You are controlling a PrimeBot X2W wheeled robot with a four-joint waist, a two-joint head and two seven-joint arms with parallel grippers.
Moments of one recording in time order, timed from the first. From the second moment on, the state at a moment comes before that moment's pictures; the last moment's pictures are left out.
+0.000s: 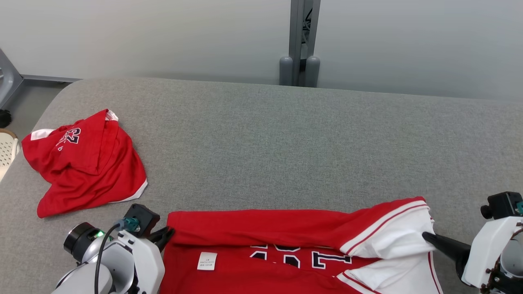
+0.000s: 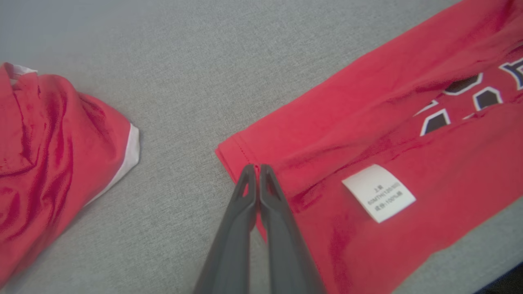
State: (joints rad) left arm -0.38 0.53 -0.81 0.39 -0.59 -0.07 0.18; right arm -0.47 -0.81 1.05 0.32 1.51 0.13 0.11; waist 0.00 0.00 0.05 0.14
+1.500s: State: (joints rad) left arm -0.36 0.56 -0.73 0.34 -0.62 0.09 0.09; right arm -0.49 -0.94 1.04 0.23 1.69 0.13 0.05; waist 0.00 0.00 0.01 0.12
